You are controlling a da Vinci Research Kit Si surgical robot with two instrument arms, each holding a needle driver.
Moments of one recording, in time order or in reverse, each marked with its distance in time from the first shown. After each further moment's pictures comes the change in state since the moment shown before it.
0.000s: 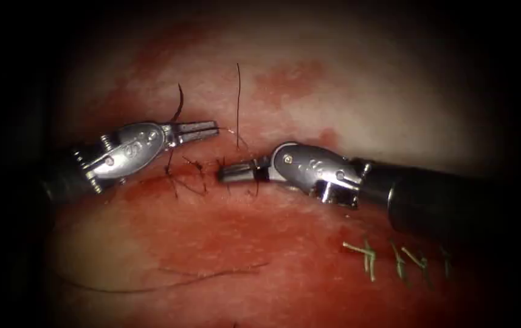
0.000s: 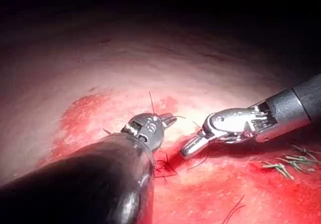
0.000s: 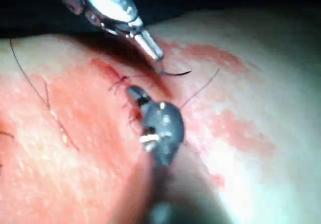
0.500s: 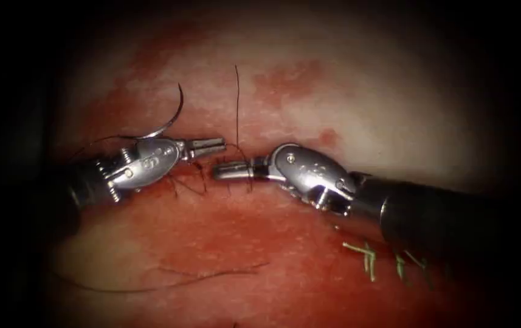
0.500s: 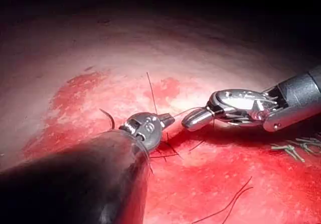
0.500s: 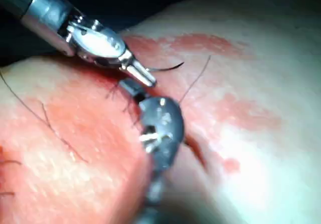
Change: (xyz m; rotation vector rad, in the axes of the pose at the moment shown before) right arm 0.000 0.000 0.000 -0.044 0.194 0.087; left arm -0.005 0.002 0.002 -0.032 -0.067 0.047
